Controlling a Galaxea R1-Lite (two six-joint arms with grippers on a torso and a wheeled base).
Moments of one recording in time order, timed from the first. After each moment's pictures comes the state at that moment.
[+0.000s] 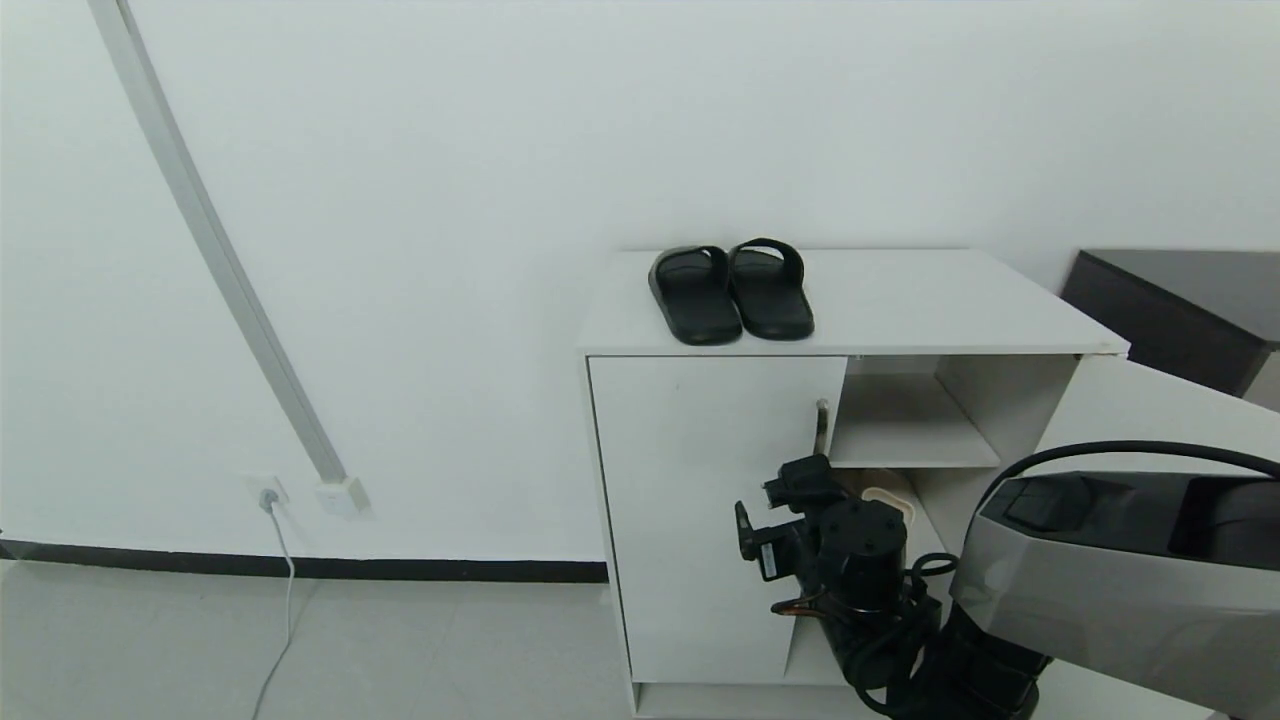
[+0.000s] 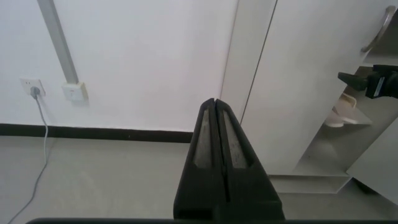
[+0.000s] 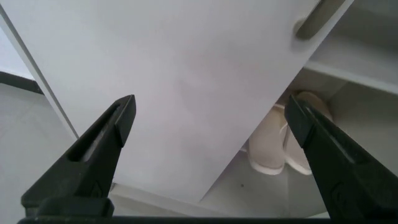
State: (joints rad) left arm 0.00 0.00 0.00 0.00 0.00 -0.09; right arm 0.74 2.31 -0.76 -1.44 -0.57 -0.09
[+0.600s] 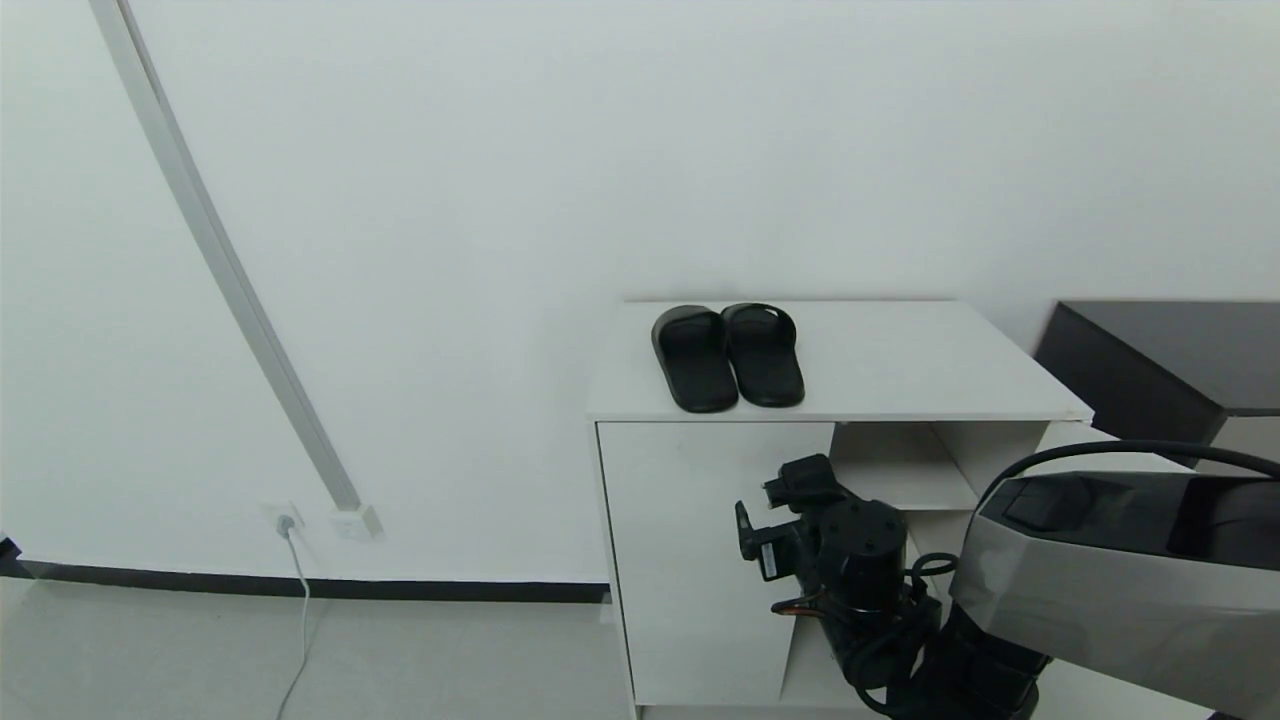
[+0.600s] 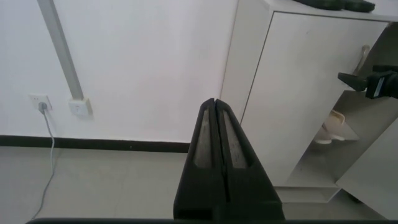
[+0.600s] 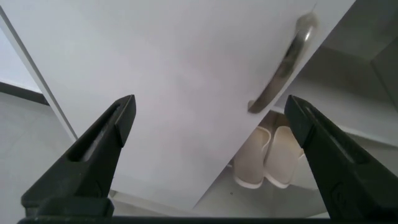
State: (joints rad) left arm 0.00 0.00 0.00 0.00 0.00 -0.09; right arm 0.74 2.31 -0.76 -1.44 -0.57 -0.09
